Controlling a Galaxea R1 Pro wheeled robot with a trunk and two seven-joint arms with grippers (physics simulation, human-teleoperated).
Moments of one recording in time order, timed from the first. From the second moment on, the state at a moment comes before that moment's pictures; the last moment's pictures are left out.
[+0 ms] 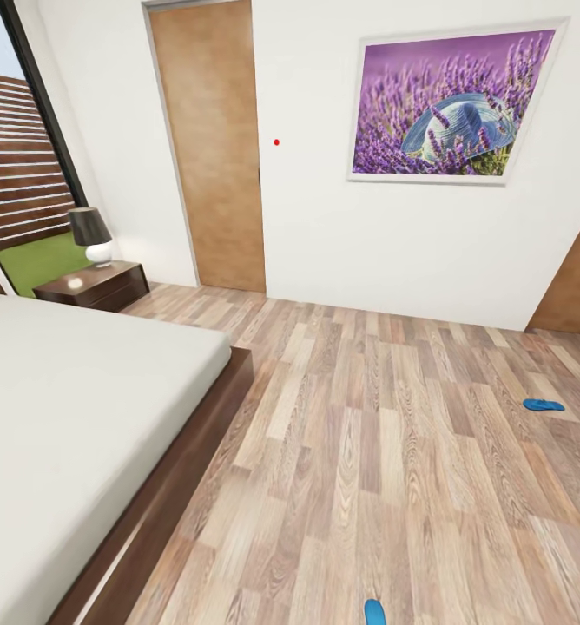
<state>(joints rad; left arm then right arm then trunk) 0.00 0.00 -0.05 -0.03 -0.01 -0.06 0.00 -0.23 -0.07 -0.14 -0.13 0.01 0.02 -0.03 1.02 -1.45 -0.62</state>
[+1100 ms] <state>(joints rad) 0.00 0.00 -0.05 -0.03 -0.01 -0.06 0.00 -0.24 -0.06 -0.14 -0.14 0.01 0.04 -0.03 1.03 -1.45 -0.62</state>
